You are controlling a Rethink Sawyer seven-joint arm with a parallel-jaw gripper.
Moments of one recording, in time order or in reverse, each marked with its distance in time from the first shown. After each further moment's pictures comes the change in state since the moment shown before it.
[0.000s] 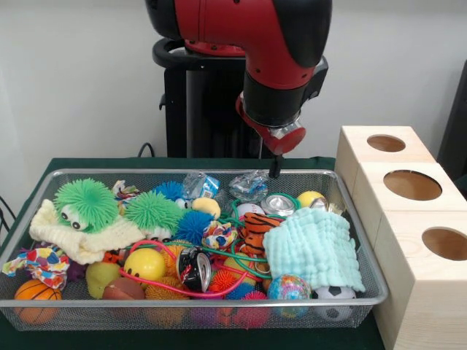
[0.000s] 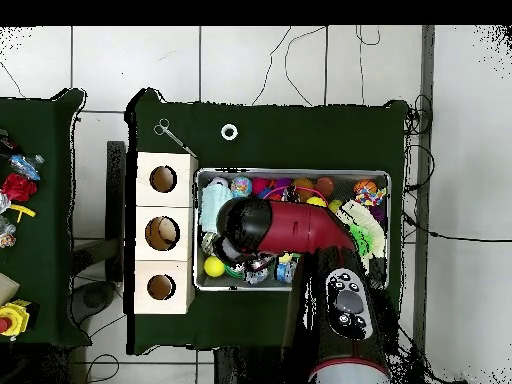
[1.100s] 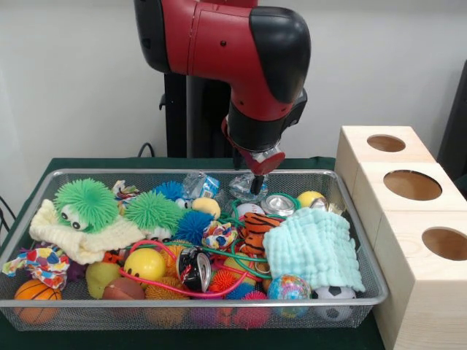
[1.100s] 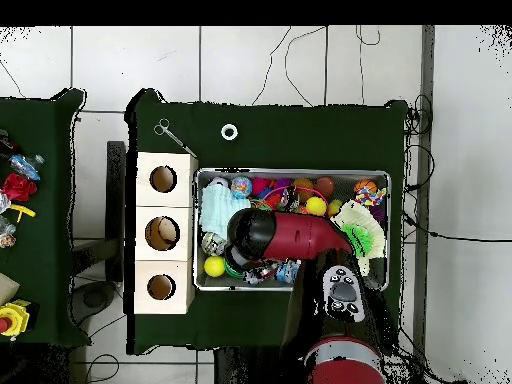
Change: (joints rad) arm 0.015 0.105 -0.058 -0.001 -0.013 -0.085 0.000
